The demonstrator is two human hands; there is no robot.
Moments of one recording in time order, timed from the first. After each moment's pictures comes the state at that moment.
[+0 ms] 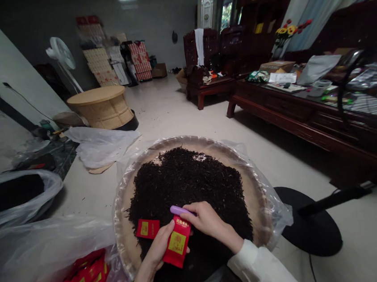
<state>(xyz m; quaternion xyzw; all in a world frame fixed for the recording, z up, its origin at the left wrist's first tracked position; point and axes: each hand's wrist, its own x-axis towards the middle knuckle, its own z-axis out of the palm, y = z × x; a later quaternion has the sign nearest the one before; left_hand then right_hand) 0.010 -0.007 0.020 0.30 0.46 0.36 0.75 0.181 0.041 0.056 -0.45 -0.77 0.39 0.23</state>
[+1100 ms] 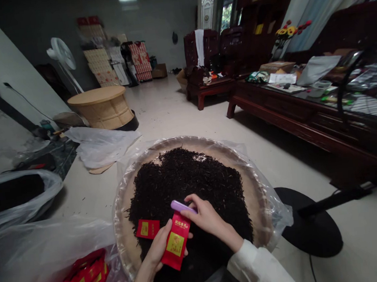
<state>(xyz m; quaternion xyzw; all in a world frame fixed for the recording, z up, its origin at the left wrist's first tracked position) 0.009 -0.009 0.012 0.28 0.47 0.36 0.76 0.183 0.046 0.038 -0.51 -0.68 0.44 0.28</state>
